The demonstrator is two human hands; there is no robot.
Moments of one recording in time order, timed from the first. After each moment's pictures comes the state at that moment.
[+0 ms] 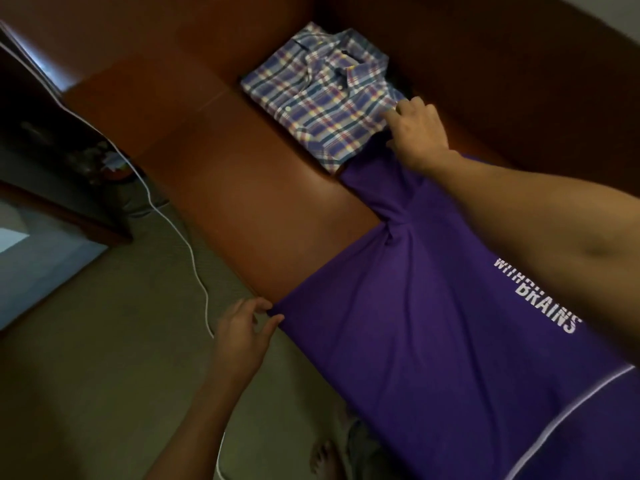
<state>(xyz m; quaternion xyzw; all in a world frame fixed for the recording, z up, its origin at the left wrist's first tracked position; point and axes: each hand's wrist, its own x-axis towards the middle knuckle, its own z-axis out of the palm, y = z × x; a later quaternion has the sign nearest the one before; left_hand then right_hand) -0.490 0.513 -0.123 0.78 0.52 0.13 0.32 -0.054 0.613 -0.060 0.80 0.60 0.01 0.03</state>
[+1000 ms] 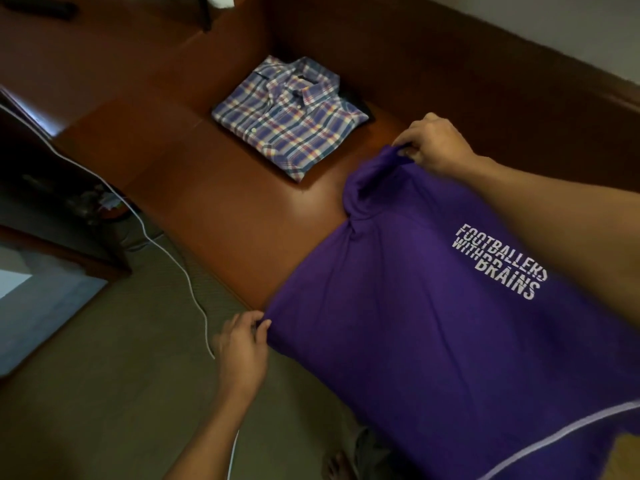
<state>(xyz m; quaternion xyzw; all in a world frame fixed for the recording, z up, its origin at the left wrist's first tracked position) -0.475 0.467 -0.117 0.79 0.54 0.14 0.24 -0.004 0.492 -0.014 0.79 0.60 -0.06 -0.10</state>
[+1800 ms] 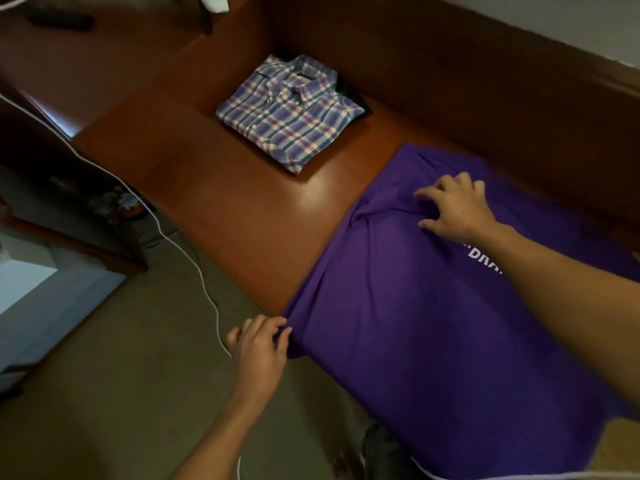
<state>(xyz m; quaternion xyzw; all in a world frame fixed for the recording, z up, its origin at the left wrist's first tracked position) -0.469 0.420 -0.113 0.85 0.49 0.11 0.16 -0.031 0.373 -0.075 0.85 0.53 -0.08 0.02</state>
